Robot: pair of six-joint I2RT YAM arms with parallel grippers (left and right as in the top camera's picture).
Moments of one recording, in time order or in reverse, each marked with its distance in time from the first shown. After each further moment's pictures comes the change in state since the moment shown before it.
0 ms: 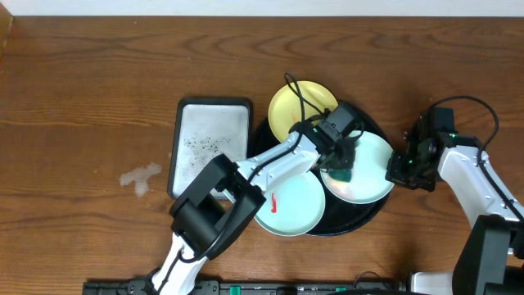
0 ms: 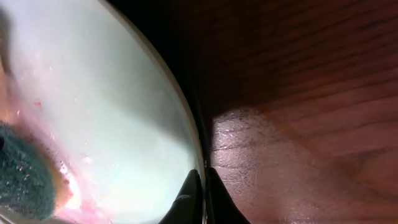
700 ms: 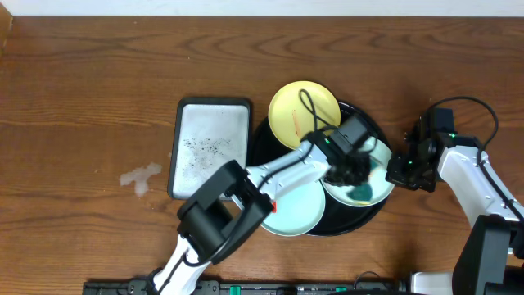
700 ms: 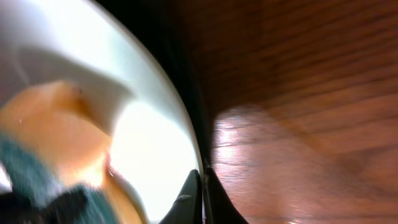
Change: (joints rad) left arm -0.047 0.013 0.006 -0.041 0.166 -0.130; right arm 0.000 0.000 -0.001 -0.006 -0.005 0.000
